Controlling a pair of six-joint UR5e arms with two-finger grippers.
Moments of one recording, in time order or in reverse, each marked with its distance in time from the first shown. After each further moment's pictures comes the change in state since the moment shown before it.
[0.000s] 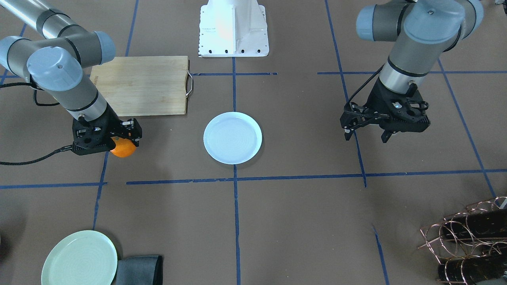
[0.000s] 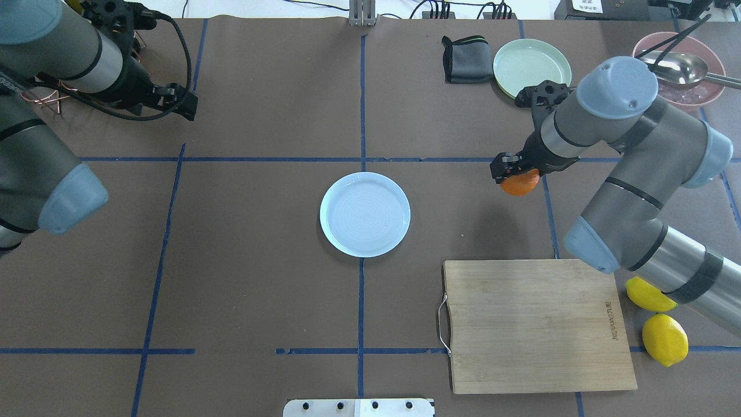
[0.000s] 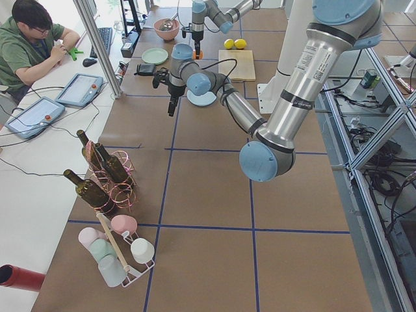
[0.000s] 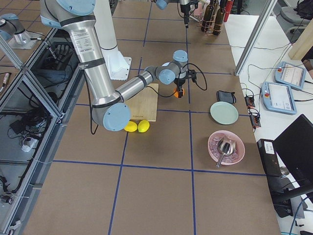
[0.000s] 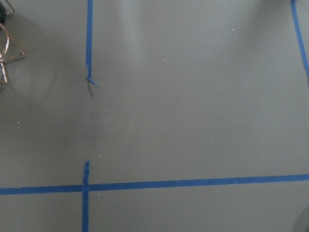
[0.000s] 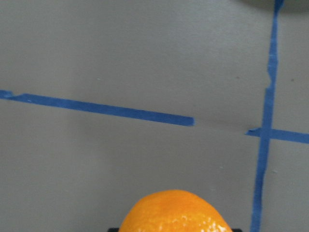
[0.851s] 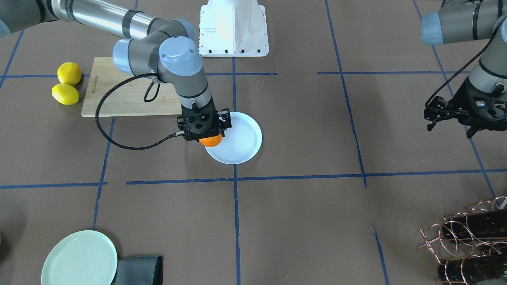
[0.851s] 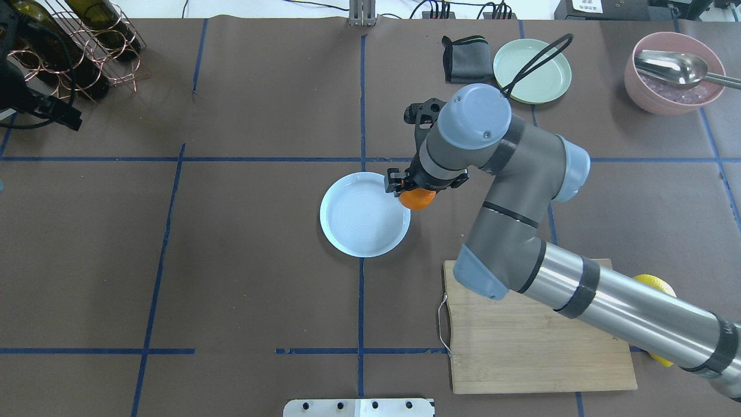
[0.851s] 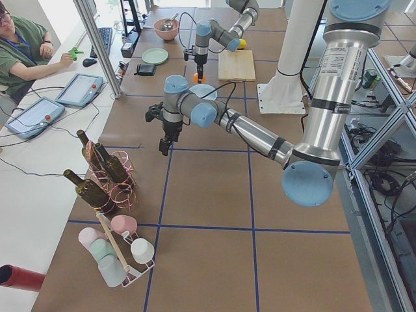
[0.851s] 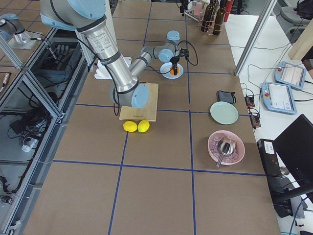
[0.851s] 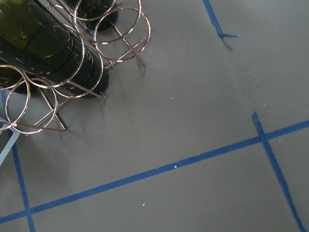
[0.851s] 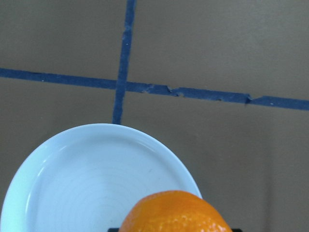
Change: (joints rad) left arm -0.181 0.269 -0.009 -0.009 -0.040 0.523; right arm -0.229 0.354 -0.206 -0.062 -0.185 0.186
